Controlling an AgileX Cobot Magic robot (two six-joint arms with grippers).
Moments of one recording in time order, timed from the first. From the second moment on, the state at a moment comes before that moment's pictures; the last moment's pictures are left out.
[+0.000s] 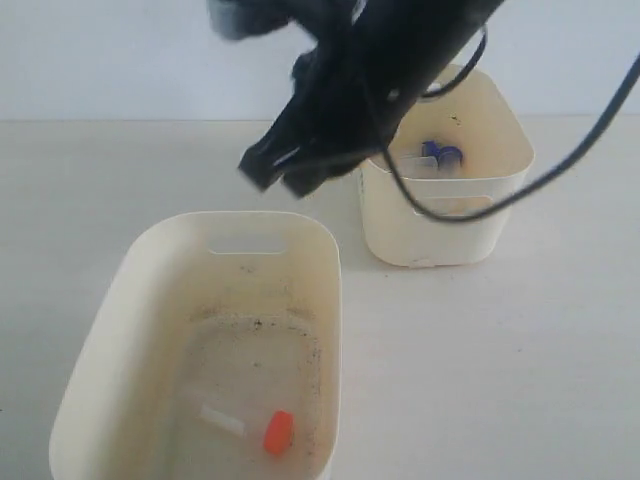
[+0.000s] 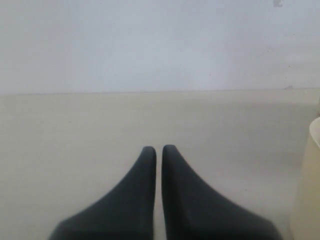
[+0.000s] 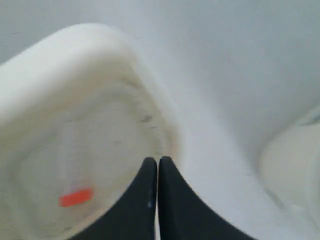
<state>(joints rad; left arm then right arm) -0.01 0.00 0.00 0.03 0.21 -0.03 0.57 1.66 -1.47 0.23 0.96 -0.32</state>
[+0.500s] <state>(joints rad) -0.01 0.00 0.00 0.03 0.21 -0.03 0.12 2.00 -1.94 0.25 1.18 -0.73</state>
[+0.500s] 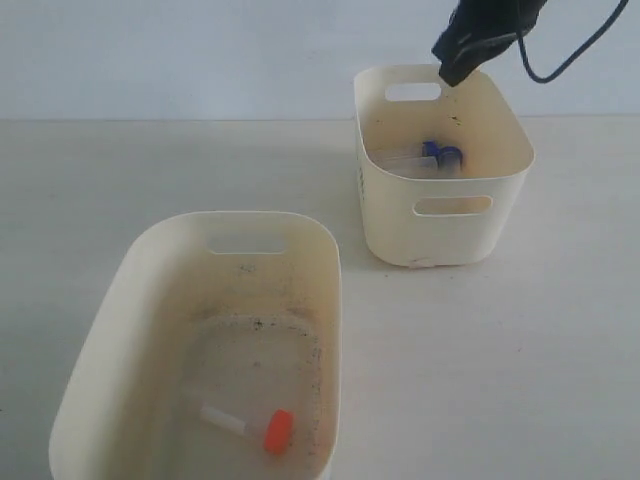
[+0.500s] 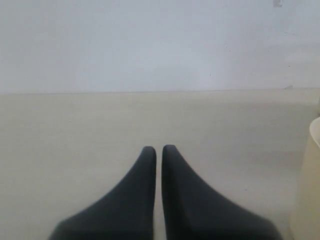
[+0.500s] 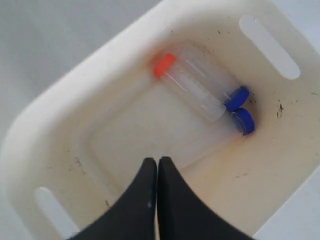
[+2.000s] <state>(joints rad) -0.01 0.00 0.00 0.03 0.21 -0.03 0.15 2.39 -2.04 0.22 0.82 -1.44</state>
